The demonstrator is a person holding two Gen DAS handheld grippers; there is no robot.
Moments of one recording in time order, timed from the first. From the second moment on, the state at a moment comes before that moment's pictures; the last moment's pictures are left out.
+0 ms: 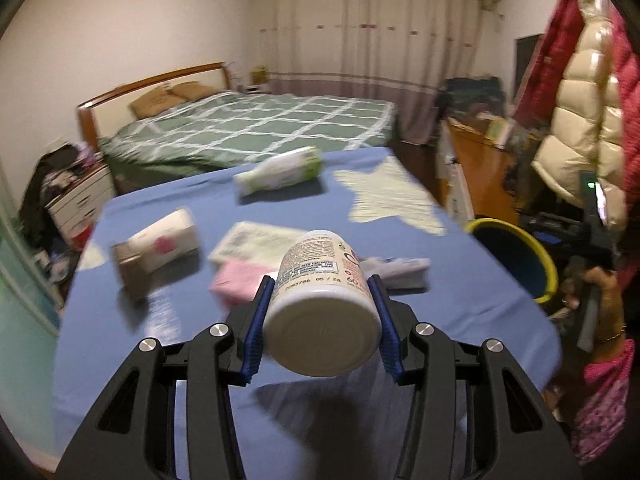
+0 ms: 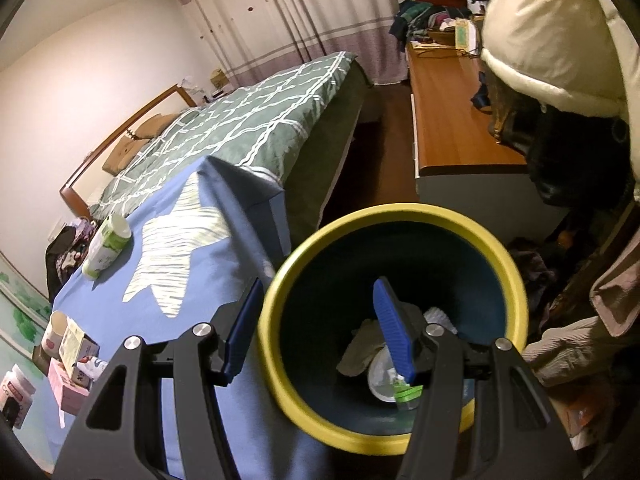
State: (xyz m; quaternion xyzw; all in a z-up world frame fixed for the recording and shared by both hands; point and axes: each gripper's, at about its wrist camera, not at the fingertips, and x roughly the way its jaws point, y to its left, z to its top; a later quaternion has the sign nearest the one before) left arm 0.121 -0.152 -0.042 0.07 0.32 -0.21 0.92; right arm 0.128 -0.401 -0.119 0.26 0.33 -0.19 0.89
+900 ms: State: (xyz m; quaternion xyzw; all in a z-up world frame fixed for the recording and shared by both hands) left arm 0.168 -0.495 -0.115 0.17 0.41 -0.42 0.80; right arm 0.058 -0.493 -0.137 0.28 0.31 -0.26 0.87
